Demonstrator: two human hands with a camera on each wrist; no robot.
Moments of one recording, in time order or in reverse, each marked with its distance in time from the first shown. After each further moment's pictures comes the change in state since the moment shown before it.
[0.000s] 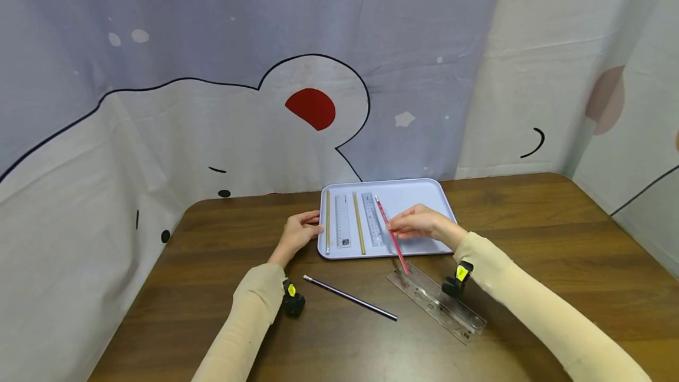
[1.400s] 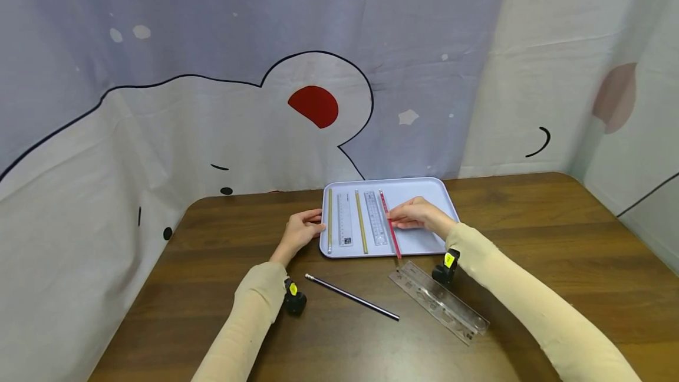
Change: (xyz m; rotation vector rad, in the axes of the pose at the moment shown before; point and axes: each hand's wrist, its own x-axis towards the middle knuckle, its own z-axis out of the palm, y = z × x) left_hand 0.000 -0.001 0.000 -0.007 -0.001 0.022; right_hand 0.033 -0.001 -0.005 0.065 0.142 0.096
